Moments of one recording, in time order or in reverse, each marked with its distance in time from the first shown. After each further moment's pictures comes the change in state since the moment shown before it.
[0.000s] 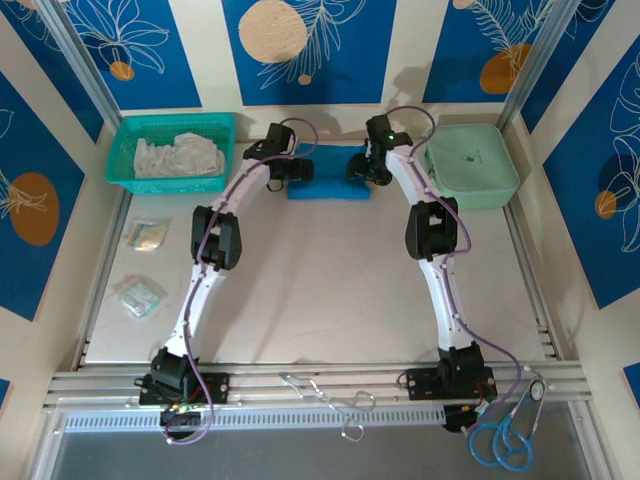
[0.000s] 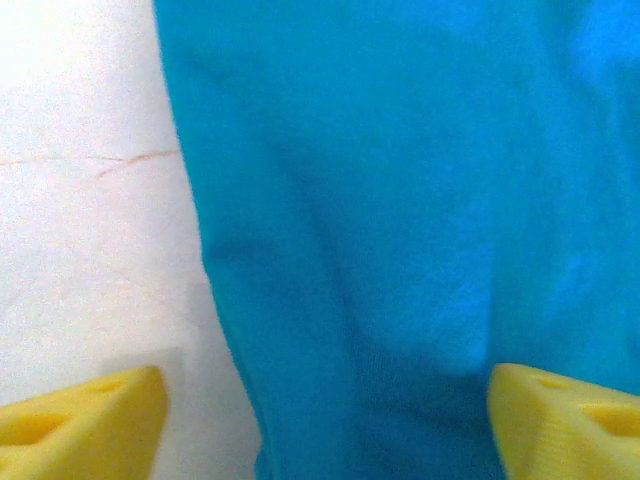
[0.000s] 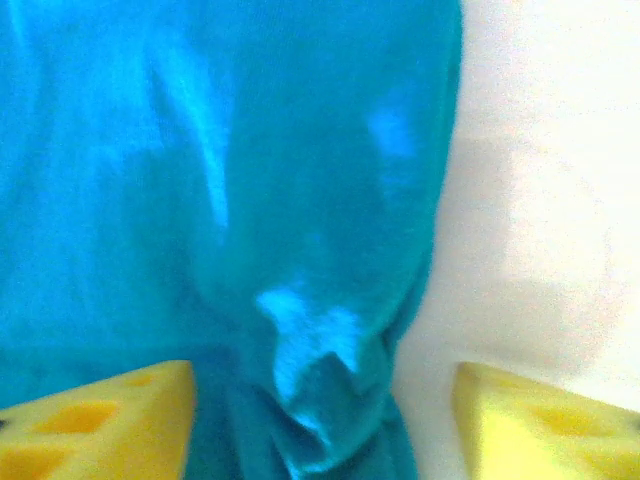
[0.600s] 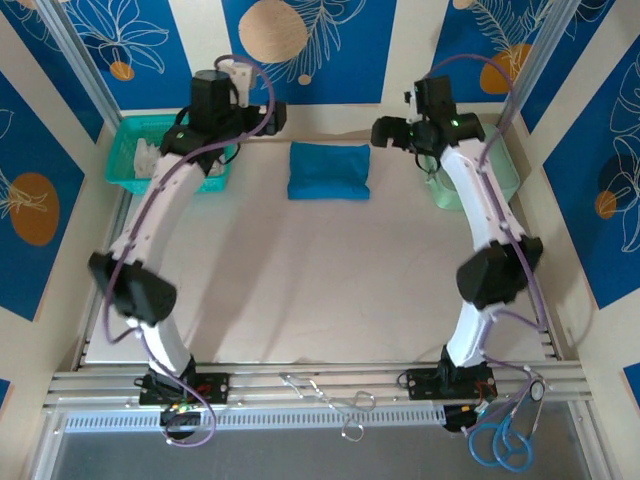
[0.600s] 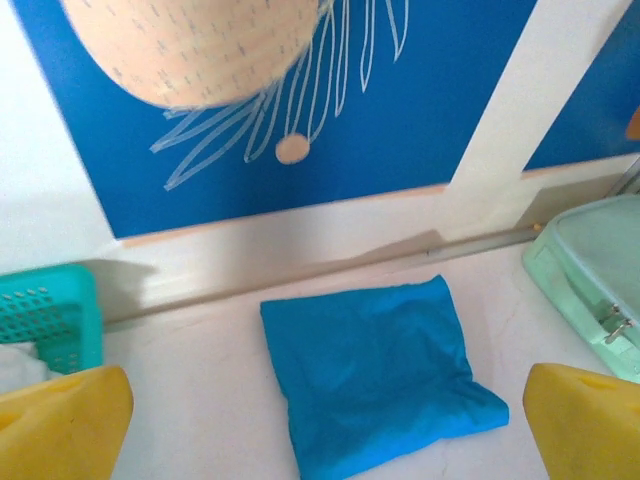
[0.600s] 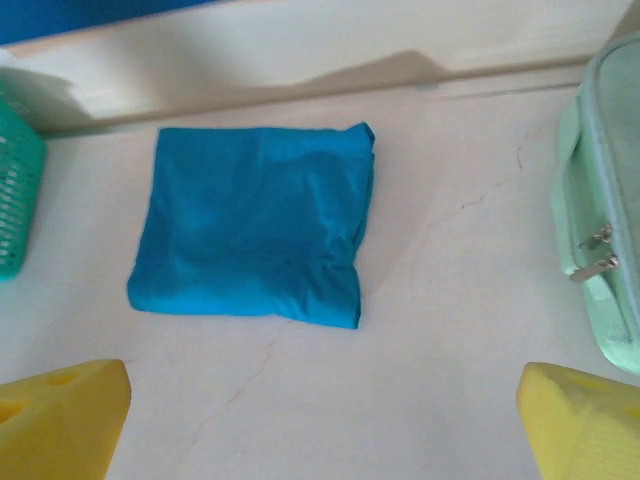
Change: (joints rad) left arm 0.007 -0.991 -0.661 0.201 -0.063 0.095; right arm -0.013 -0.891 -0.622 0.091 0.106 -0.093
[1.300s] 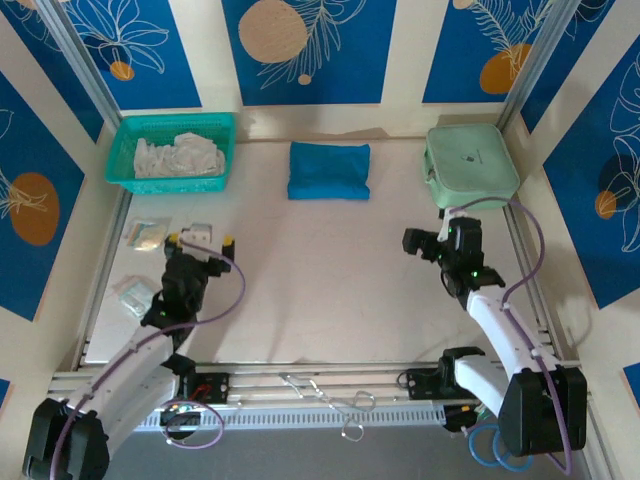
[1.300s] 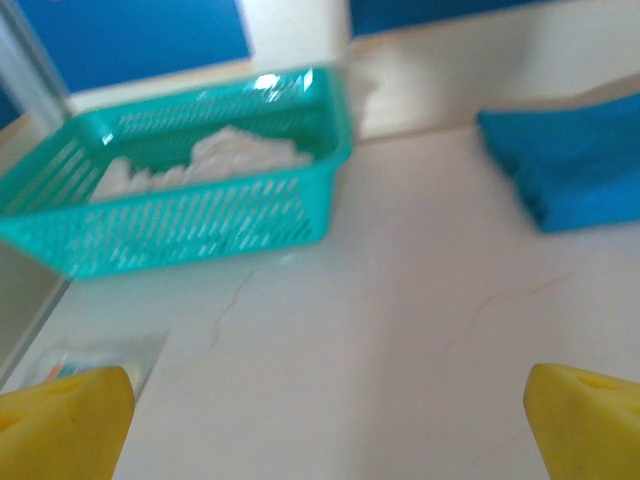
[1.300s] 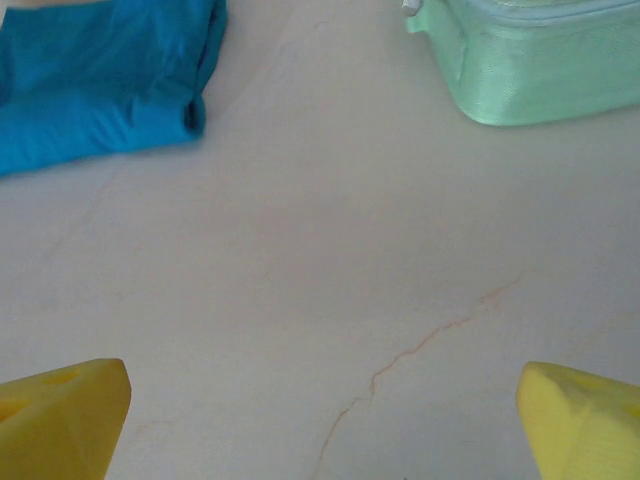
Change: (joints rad) left arm 0.007 -0.956 -1.690 0.838 -0.418 0.187; right arm -0.122 -0.814 -1.466 0.806 0.012 -0.056
